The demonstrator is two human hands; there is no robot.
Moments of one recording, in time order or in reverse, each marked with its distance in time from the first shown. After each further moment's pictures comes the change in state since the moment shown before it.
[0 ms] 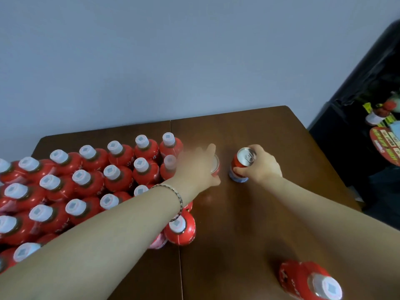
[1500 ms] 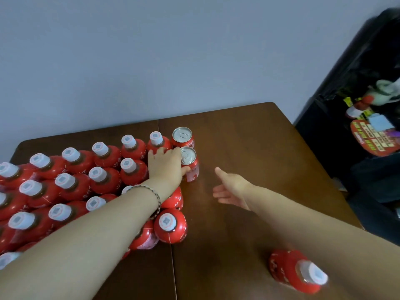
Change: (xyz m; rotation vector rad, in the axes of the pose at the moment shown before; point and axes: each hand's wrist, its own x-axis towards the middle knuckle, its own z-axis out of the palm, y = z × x) left_hand 0.007 -0.038 0.026 -0.035 -0.036 -0.226; right_hand -0.036 -0.018 0.034 0.611 -0.502 0.406
